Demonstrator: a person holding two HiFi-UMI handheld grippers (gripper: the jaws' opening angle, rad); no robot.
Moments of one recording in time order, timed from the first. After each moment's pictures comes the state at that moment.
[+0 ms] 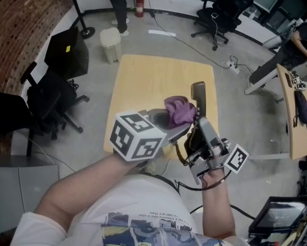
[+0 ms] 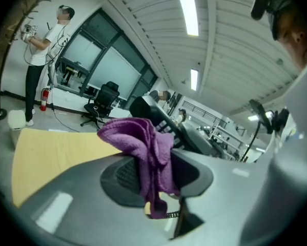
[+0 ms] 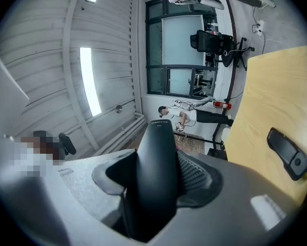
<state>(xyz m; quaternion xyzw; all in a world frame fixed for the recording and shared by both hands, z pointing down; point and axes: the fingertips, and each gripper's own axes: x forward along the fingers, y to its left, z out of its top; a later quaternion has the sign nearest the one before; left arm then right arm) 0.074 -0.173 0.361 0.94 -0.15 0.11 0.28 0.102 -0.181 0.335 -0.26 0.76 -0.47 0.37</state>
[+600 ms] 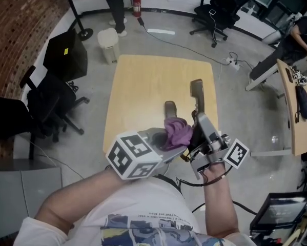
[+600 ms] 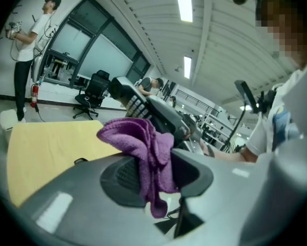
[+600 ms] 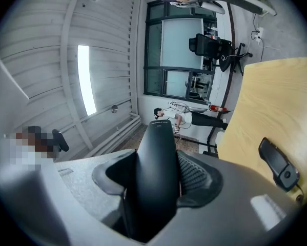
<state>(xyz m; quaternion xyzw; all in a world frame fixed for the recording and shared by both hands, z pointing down) 0.079 -0.117 0.388 0.94 -0.09 0.16 0.27 0.117 -0.197 0.351 -0.29 0.75 -0.47 0.35</state>
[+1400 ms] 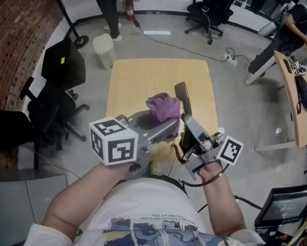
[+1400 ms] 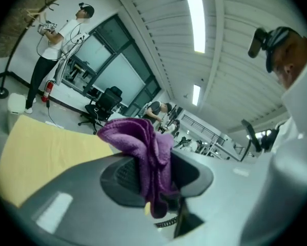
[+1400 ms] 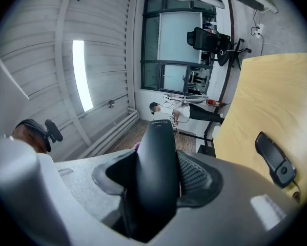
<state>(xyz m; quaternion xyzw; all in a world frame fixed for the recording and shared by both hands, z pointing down) 0.055 -0.189 0.344 0.93 -0.16 0.03 0.33 0.098 -0.196 0.364 -0.28 0.76 -0.49 0.32</state>
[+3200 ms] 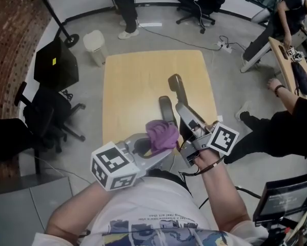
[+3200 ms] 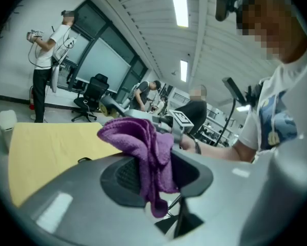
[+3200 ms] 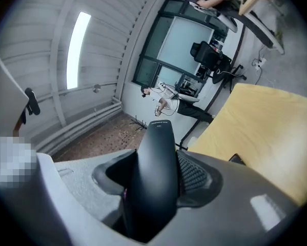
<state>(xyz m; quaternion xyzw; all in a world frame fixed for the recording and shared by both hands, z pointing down) 0.043 -0.109 0.391 0.95 -0.08 0.14 0.26 0.102 -0.220 0.397 -0.40 0.76 -0.46 0.23</state>
